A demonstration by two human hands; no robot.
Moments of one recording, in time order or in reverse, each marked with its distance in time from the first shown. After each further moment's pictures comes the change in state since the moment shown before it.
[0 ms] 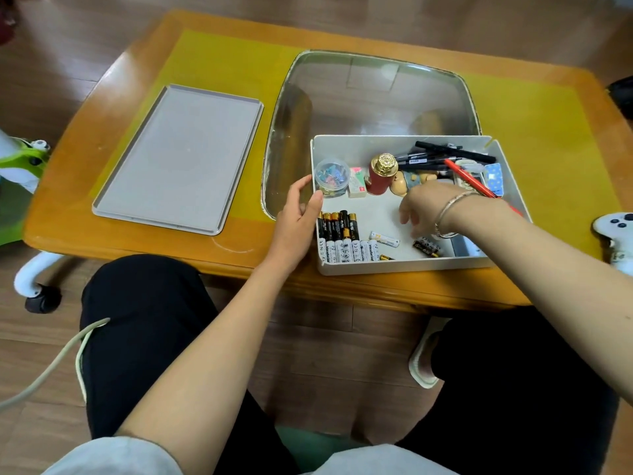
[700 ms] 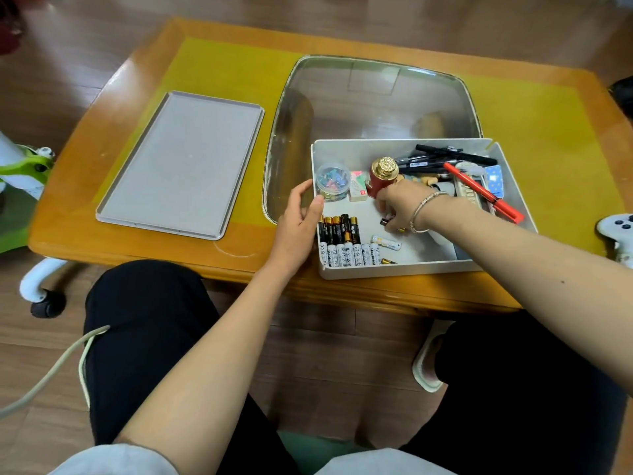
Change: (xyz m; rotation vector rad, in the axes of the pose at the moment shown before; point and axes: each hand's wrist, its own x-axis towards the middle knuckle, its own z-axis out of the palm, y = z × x) left_hand -0.001 -0.001 -0.002 -0.005 -0.003 0.018; right_hand 0.050 -0.006 0.018 0.112 0.177 -0.047
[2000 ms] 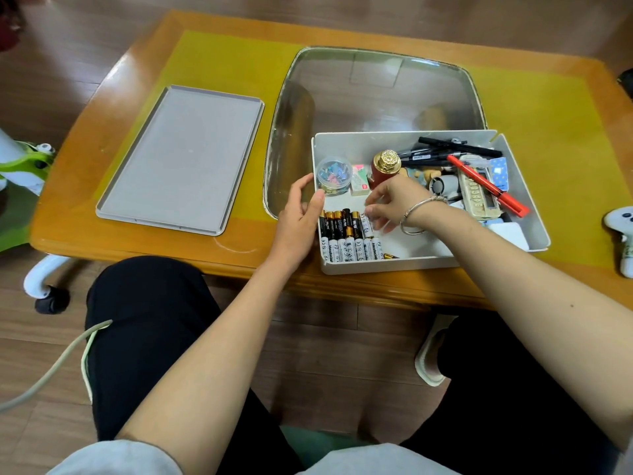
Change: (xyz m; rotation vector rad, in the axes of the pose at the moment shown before) left_hand 0.002 -0.001 0.002 -0.022 0.012 -0.004; right_hand -0.014 -0.025 0.004 0.813 0.041 0.175
